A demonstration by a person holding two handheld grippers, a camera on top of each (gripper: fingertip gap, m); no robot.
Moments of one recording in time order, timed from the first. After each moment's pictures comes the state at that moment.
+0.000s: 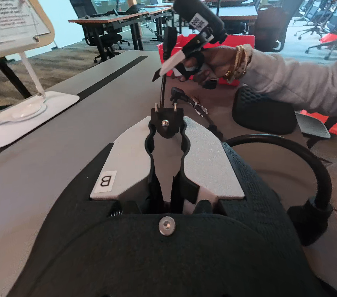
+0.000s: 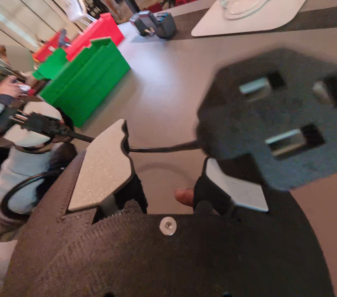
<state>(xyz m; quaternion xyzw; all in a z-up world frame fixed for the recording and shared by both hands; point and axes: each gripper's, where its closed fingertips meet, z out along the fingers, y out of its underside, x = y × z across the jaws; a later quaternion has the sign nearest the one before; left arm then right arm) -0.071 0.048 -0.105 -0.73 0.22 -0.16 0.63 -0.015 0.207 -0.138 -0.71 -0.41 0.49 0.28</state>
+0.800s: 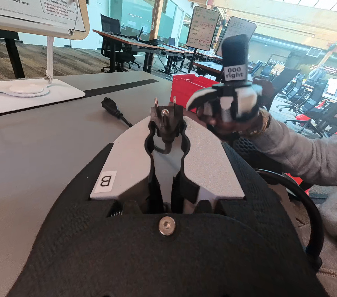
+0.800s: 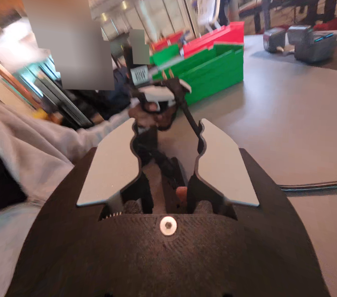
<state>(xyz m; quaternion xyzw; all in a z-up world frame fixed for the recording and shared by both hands) -0.094 0.059 -0.092 -0.70 0.07 -0.24 0.67 -0.032 0.067 -0.089 -0.47 -0.55 0.65 0.23</state>
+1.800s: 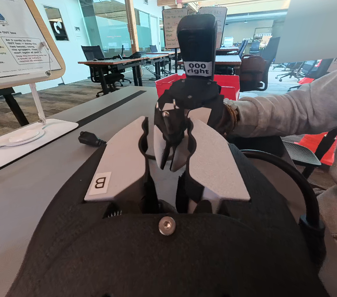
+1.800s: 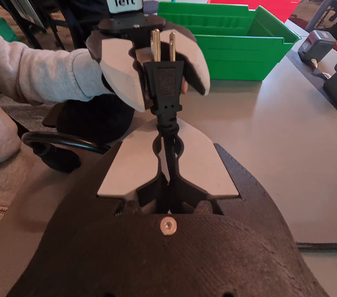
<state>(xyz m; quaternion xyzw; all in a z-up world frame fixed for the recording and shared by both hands) -0.065 0.040 -0.081 -0.66 0.20 -0.19 0.70 -0.087 0.016 -0.131 -0.36 -0.74 0.50 0.27</state>
